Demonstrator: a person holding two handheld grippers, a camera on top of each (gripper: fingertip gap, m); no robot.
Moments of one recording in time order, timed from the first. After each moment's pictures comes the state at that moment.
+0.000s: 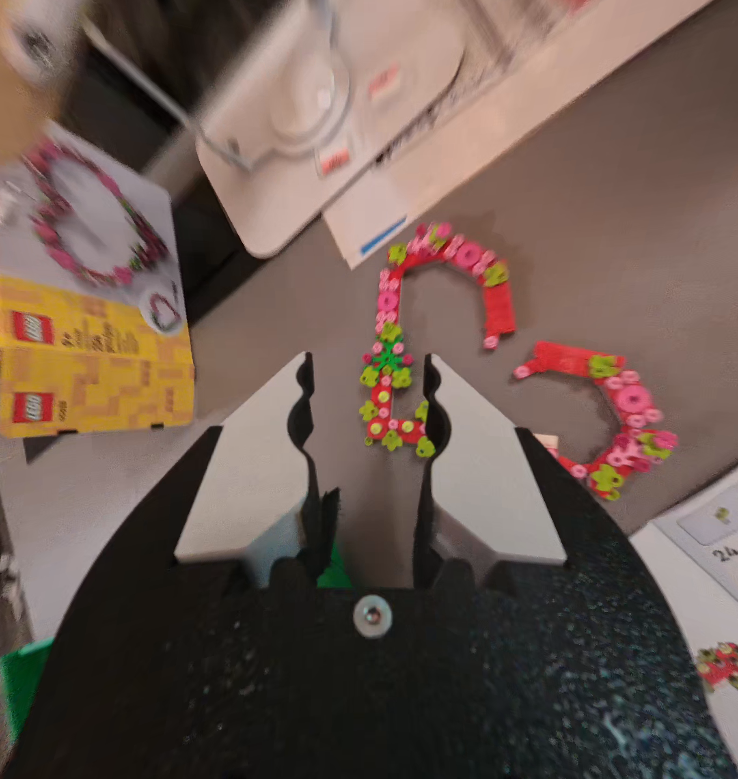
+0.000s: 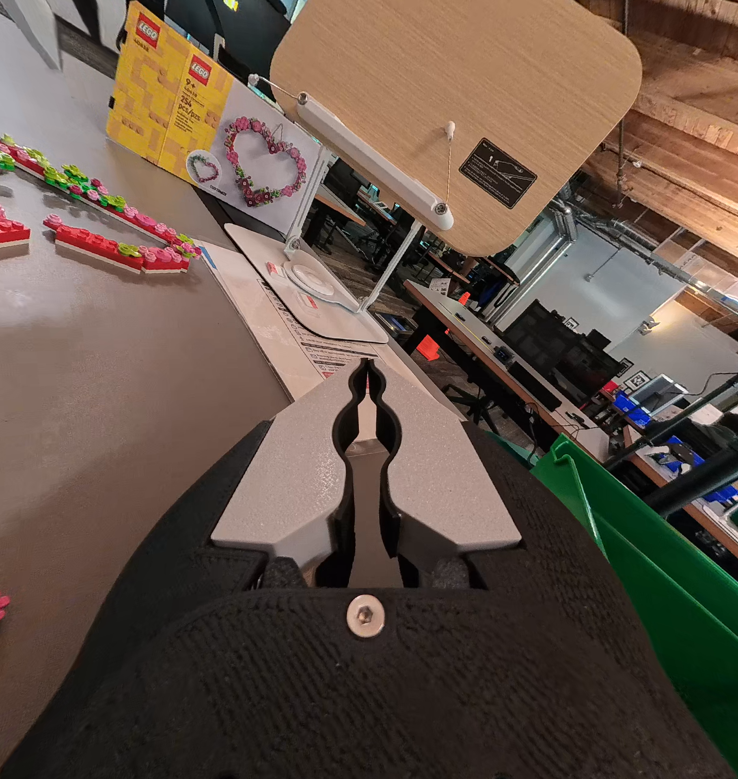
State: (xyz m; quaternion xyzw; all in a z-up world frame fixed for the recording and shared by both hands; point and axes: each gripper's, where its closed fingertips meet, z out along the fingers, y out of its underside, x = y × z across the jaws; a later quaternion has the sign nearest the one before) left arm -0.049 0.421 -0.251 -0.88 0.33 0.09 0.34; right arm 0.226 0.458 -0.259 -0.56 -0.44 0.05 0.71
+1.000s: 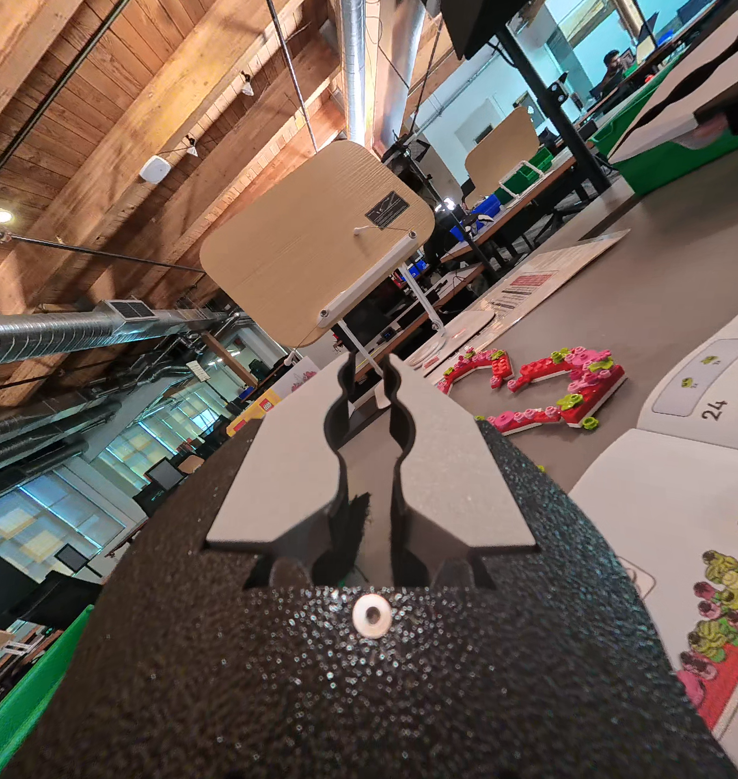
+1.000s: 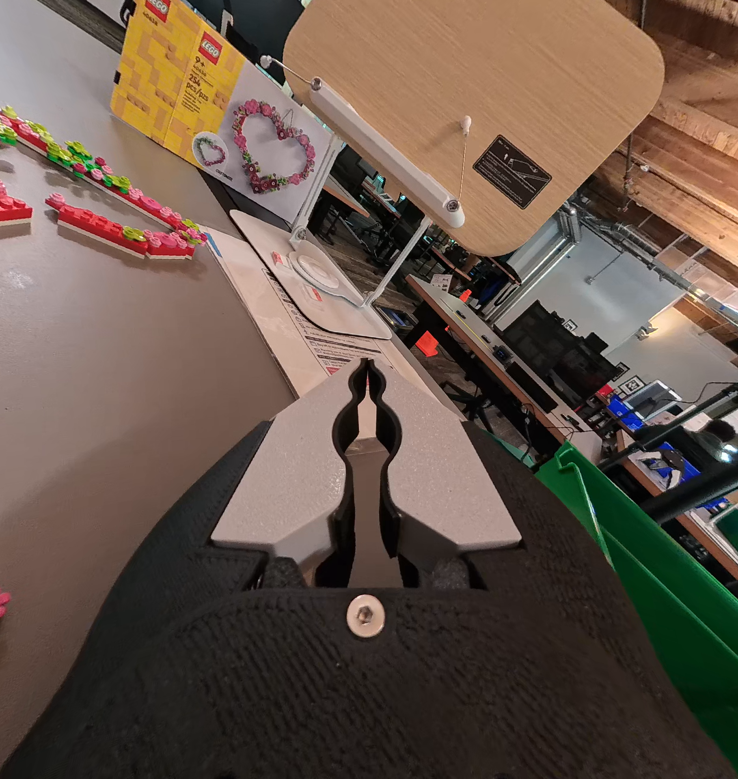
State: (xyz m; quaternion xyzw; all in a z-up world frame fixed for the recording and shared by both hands) left arm -0.066 0.270 -0.227 -0.54 0.31 0.17 0.76; right arm 0.221 0.457 -0.264 -0.55 -0.45 0.04 0.70
